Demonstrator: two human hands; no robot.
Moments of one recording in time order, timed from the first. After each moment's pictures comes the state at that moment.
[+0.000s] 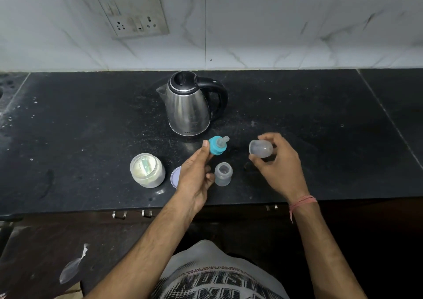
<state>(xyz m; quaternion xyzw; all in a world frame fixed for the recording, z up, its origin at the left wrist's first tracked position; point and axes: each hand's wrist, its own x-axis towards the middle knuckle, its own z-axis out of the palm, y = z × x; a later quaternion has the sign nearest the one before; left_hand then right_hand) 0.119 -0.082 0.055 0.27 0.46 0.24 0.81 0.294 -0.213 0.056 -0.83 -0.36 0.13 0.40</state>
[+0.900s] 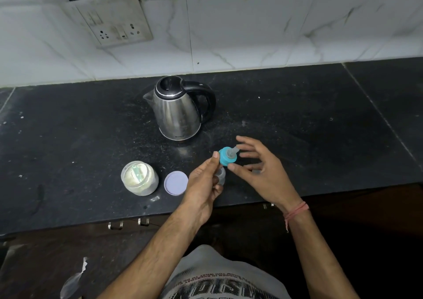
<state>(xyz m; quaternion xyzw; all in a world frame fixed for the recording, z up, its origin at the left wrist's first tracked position) 0.132 -0.110 0.047 0.32 0.45 0.17 0.82 0.272 -0.223 0.065 -0.74 -0.37 0.28 0.48</state>
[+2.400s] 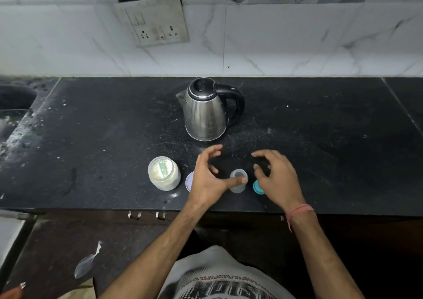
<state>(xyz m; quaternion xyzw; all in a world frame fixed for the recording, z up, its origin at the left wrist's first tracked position) 0.100 -0.067 0.010 0.67 0.40 0.28 0.55 0.276 -0.188 0.022 -0.83 -0.42 0.15 0.33</state>
